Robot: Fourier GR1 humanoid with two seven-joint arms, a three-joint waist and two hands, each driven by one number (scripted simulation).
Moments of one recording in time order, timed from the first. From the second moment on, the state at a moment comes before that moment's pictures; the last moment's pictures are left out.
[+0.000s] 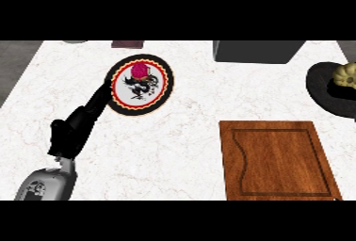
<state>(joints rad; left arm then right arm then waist) -0.17 0.19 -0.07 -1.60 -0.06 -0.11 0.20 -0.76 -0.56 -0.43 -0.37 0.78 -0.70 -0.15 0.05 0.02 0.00</state>
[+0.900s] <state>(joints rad) -0.21 0.18 -0.07 -1.60 -0.06 -0.12 0.22 -0.80 -0.66 -0.59 -0.17 0.64 -0.48 -0.20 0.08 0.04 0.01</state>
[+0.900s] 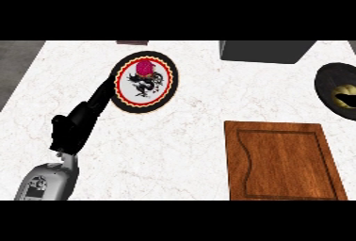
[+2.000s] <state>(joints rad) -0.16 0.19 -0.04 -1.60 -0.05 -0.13 0.20 -0.56 -0.70 -0.92 -0.20 0.26 -0.02 -0.77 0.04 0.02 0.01</state>
